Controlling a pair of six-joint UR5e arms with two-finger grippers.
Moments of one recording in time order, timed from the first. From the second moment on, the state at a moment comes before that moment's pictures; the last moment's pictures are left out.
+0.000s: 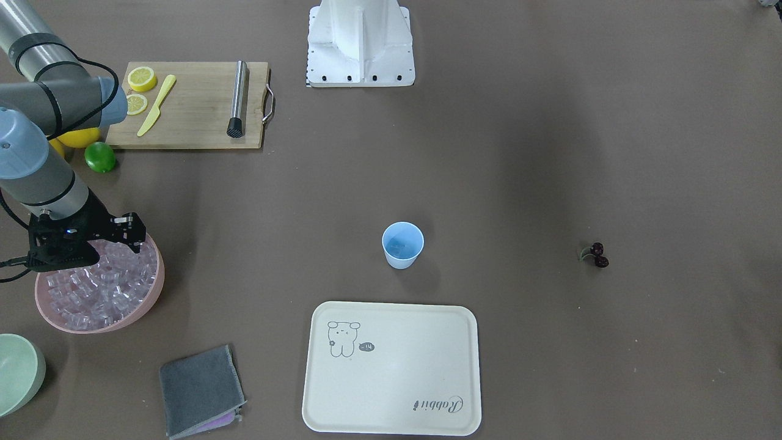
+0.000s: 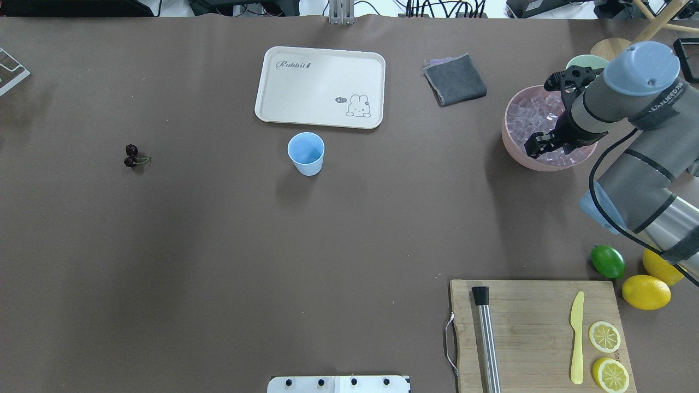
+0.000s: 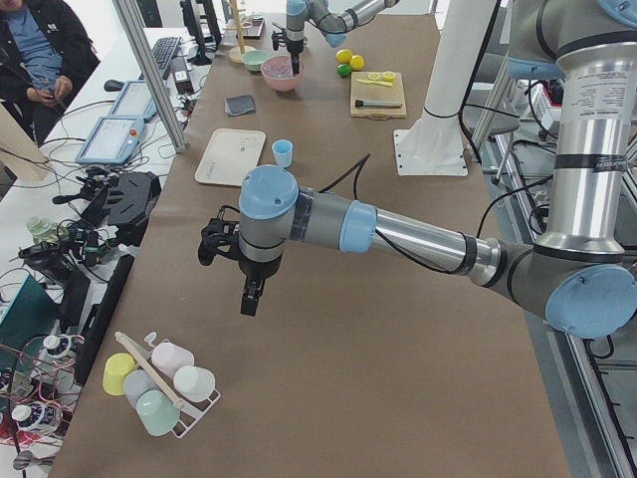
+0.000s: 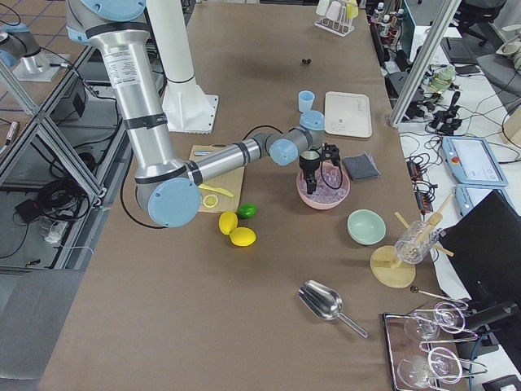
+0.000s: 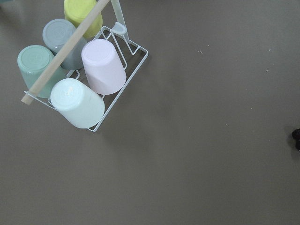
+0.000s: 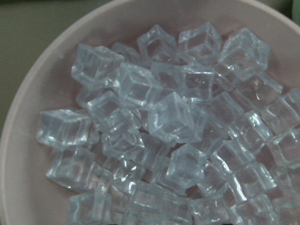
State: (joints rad) left arm -1.69 -1.59 -1.83 -1.50 -2.37 0.03; right arm 0.93 -1.29 1.61 -1.34 2.05 0.66
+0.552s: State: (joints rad) left arm -1.69 -1.59 -1.83 -1.50 -2.37 0.03; right arm 0.93 -1.27 1.62 -1.35 2.08 0.67
